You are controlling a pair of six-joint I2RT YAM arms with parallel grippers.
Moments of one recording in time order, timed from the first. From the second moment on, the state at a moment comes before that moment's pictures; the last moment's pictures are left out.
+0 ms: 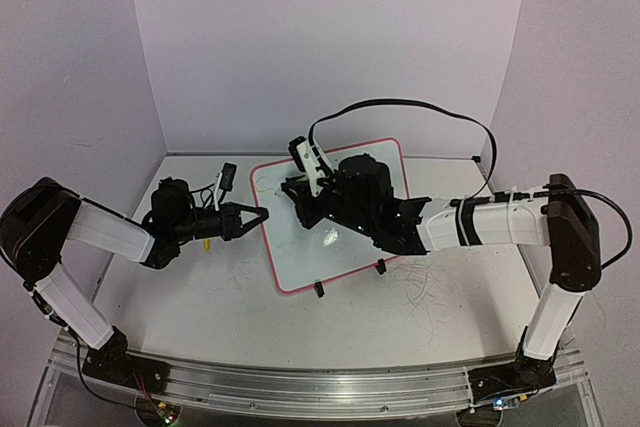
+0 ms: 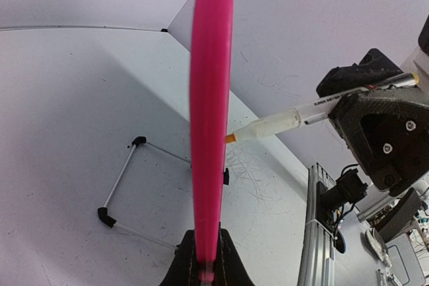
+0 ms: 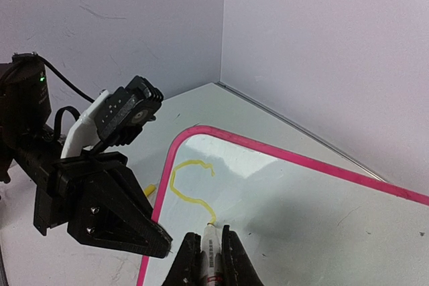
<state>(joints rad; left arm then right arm) -0.51 1.57 0.57 0.86 0.70 -0.52 1.01 1.82 1.26 0.39 0.15 -0.01</state>
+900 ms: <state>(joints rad) -0.51 1.57 0.57 0.86 0.70 -0.52 1.02 1.83 1.26 0.39 0.12 0.02</state>
